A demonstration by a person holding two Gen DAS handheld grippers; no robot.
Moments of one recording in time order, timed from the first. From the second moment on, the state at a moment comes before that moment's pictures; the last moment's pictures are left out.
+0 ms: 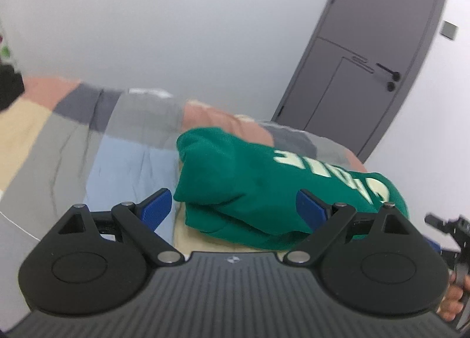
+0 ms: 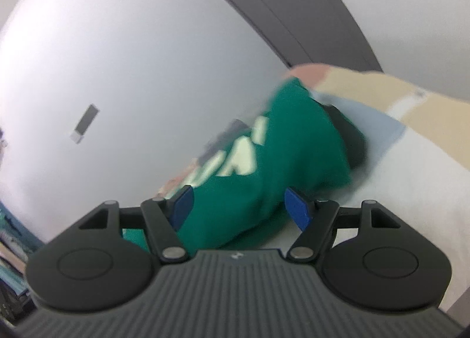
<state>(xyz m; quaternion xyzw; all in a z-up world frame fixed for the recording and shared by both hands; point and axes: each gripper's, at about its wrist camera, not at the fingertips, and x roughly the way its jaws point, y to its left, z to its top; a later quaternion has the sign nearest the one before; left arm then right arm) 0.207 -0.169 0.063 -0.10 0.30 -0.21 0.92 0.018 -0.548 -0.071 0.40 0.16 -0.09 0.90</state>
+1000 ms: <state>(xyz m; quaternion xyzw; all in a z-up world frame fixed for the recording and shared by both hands) 0.104 -0.128 0.040 -0.01 0.23 -0.18 0.96 -0.078 -0.356 0.024 0.18 0.16 -0.04 0.97</state>
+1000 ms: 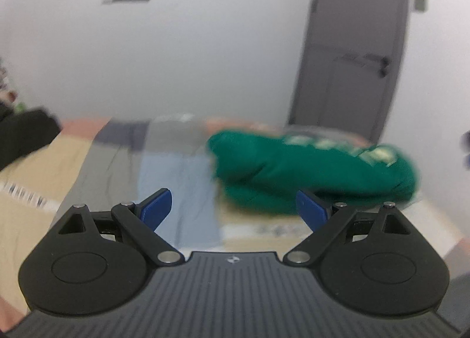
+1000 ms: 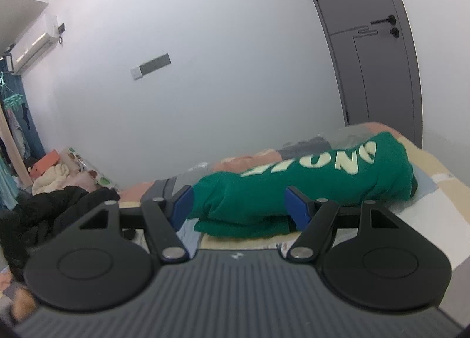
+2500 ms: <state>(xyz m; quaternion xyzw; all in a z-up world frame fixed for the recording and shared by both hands) 0.160 -0.104 -0.112 0.03 0.30 -0.03 0.95 -0.057 -0.175 -0.015 0.06 0.24 0.10 0.96</state>
